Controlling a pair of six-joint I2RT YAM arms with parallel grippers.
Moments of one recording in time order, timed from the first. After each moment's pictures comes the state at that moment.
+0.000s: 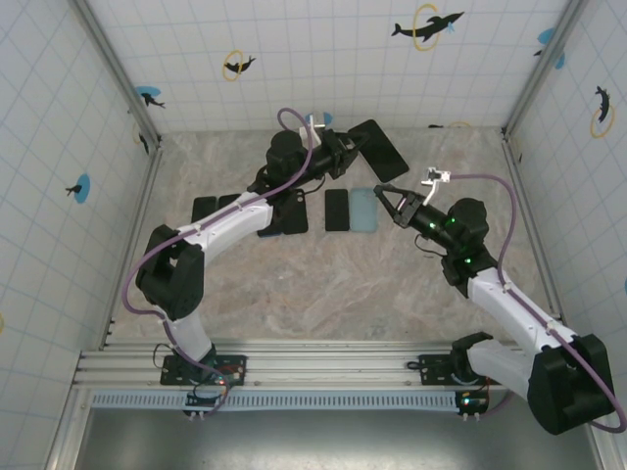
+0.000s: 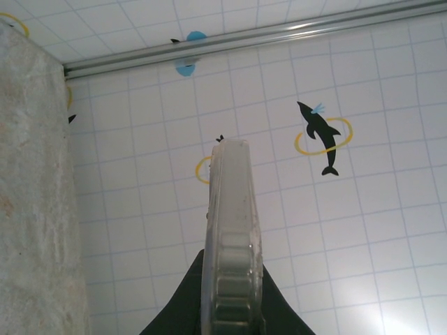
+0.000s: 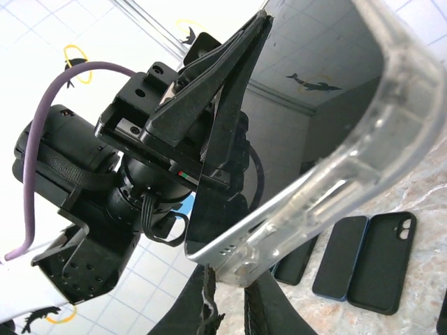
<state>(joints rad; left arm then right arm) -0.66 1.78 1.37 0.49 0.46 -1.43 0.36 1.05 0.58 0.54 -0.56 0.86</state>
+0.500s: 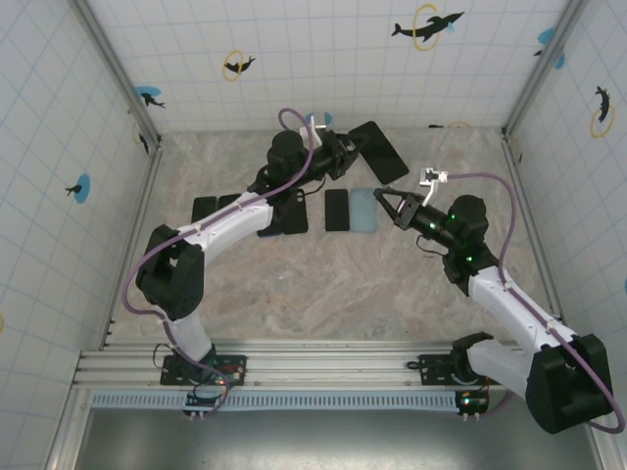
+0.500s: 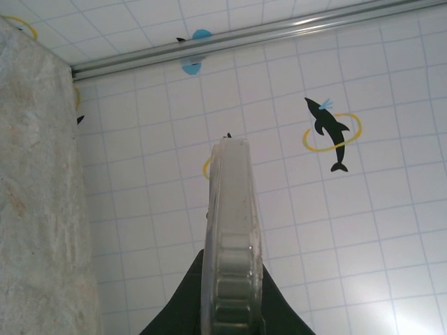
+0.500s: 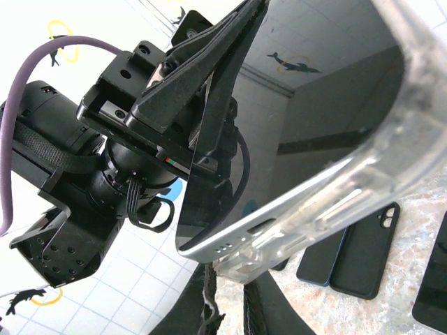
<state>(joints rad) -0.66 1.78 1.37 0.47 0.46 -1.40 0.34 1.06 0.59 0.47 -0.60 0.81</state>
